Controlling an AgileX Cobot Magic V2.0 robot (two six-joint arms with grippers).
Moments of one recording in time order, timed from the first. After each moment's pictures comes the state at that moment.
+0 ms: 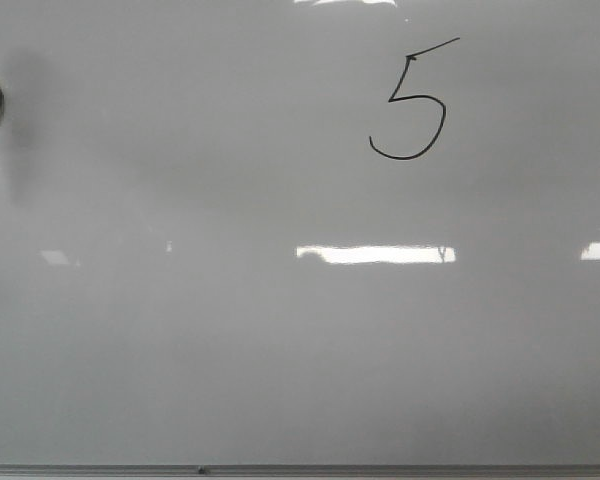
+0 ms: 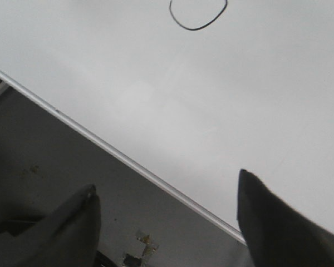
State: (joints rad) left arm -0.15 1.14 -0.75 0.26 0.21 -0.21; right arm 0.26 0.71 -0.90 0.17 0.98 -0.27
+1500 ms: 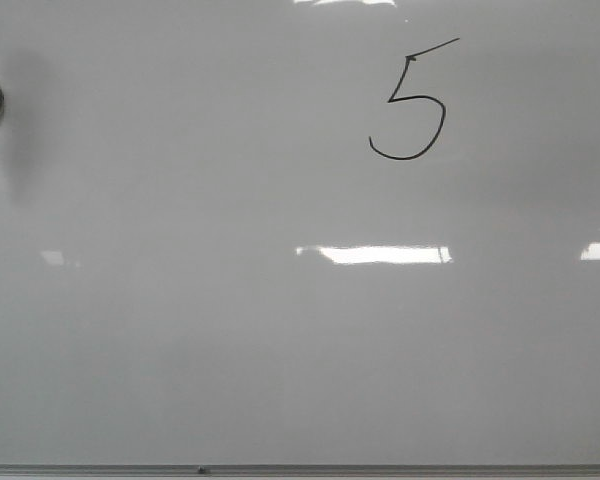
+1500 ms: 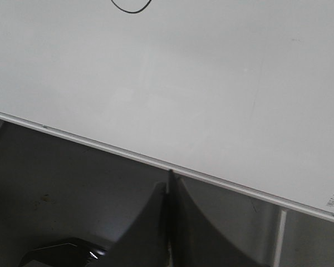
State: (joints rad) left arm -0.51 0.74 -0.85 0.19 0.75 -0.21; right arm 0.26 0.57 -0.90 0.07 1.11 0.02
